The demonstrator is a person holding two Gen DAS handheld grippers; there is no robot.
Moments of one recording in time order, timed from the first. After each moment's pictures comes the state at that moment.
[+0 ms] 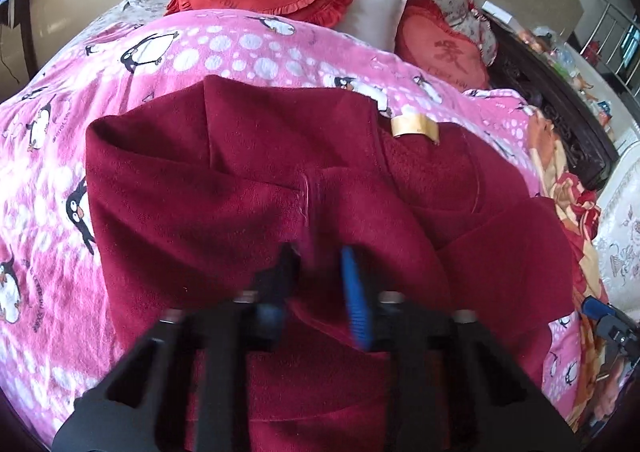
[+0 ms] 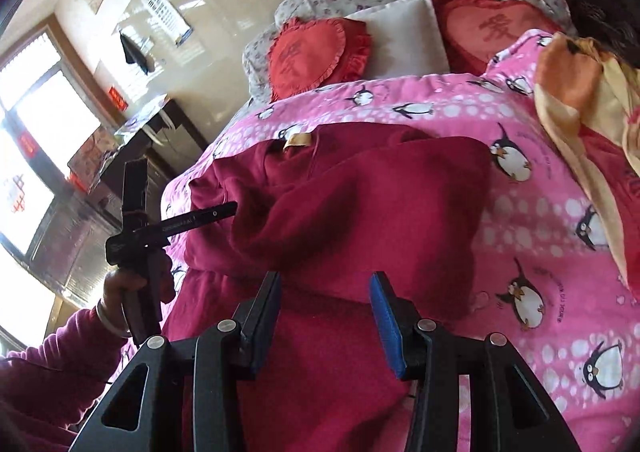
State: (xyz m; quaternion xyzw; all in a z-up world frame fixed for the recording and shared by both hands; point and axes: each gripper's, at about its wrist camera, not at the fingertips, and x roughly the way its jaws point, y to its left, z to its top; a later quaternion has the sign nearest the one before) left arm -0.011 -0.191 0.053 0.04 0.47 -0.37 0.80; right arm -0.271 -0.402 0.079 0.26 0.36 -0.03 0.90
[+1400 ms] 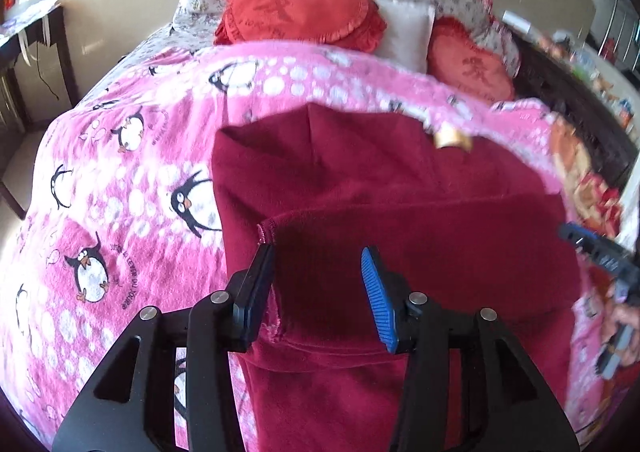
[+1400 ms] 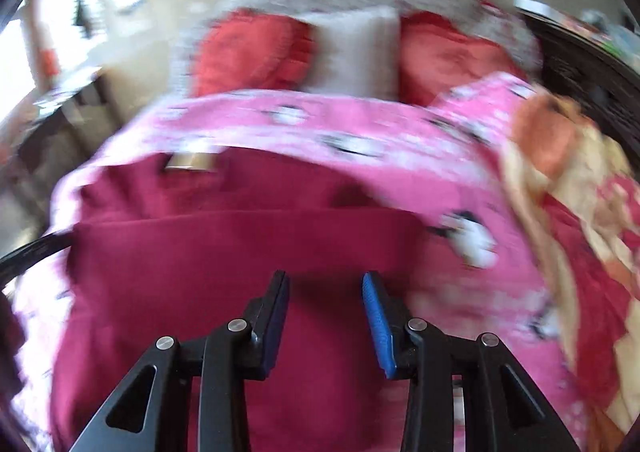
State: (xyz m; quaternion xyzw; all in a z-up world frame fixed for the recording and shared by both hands) left arm -0.017 -0.140 0.063 0.08 0.44 -0.31 0.84; right arm -0.195 -0.443 0.053 0.13 0.41 -0.20 0.88
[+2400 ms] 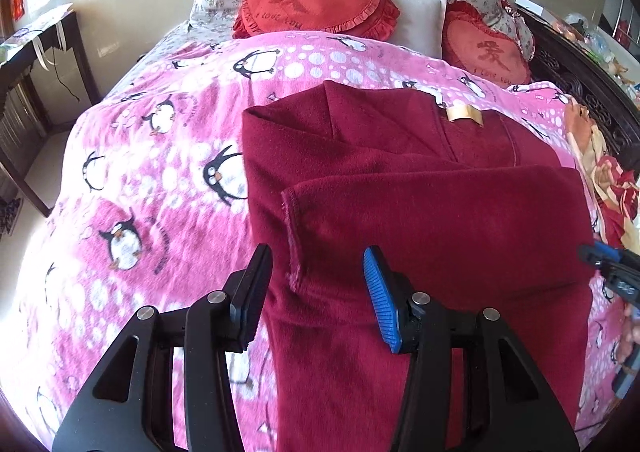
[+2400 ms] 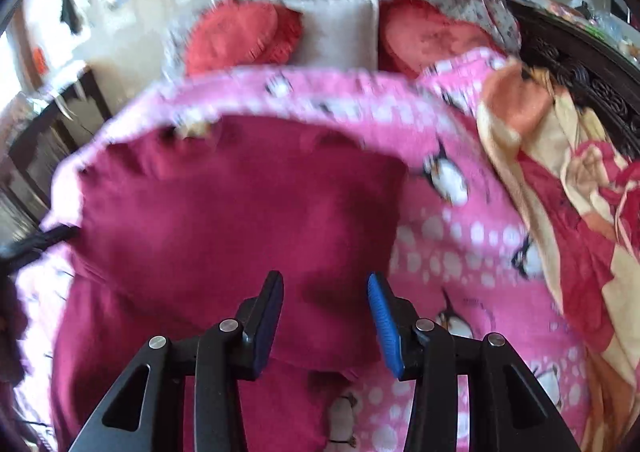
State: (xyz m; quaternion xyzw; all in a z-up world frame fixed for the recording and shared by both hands) left arm -0.044 -0.118 0.073 0.10 0.44 -0.28 0.85; right arm -0.225 -0.412 0.048 0.14 0.44 -0.20 0.86
